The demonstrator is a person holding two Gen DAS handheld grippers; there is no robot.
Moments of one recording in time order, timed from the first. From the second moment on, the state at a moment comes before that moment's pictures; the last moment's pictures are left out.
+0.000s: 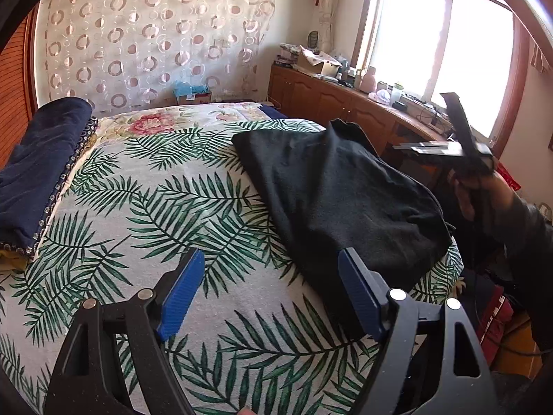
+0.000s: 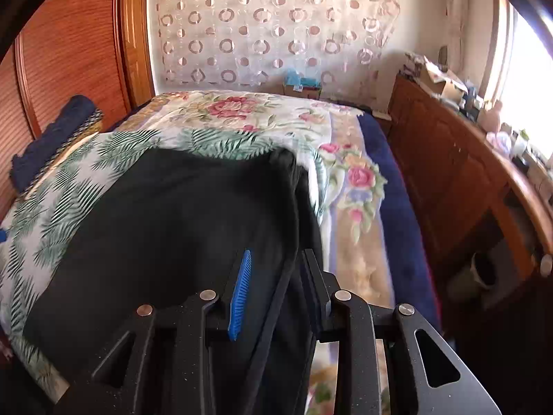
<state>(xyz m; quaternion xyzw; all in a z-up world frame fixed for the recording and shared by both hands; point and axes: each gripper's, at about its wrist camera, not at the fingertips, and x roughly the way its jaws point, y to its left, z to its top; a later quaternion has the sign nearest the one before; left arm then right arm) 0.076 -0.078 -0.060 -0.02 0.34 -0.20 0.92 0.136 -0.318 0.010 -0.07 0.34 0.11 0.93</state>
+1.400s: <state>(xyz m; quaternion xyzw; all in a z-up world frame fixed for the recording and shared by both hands) 0.089 -0.127 -0.090 0.00 0.40 -0.24 0.89 0.038 -0.374 0.001 -0.01 0.34 0.07 0.94</state>
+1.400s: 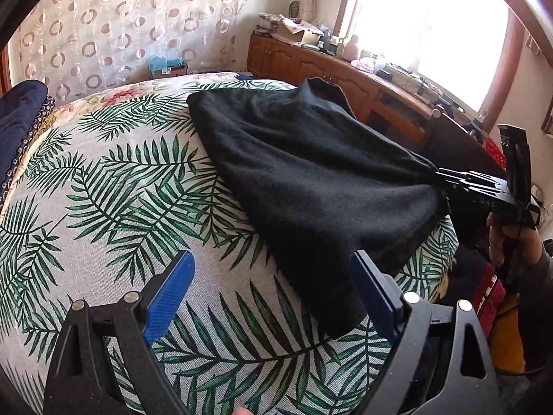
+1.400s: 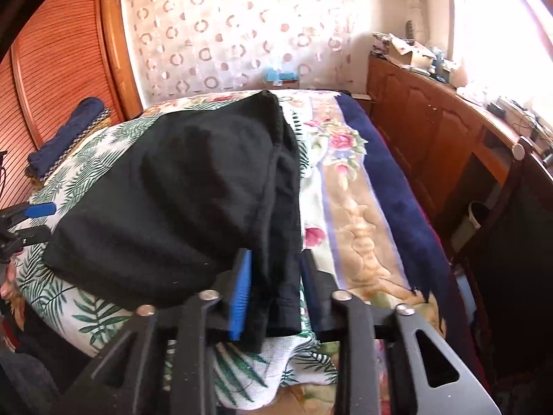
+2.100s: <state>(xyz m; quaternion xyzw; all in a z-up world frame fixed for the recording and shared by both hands) 0.099 -0.134 -0.105 -0.02 0.42 -0.24 0.87 0.048 -0.374 -0.014 0.01 0.37 0.10 0.93</state>
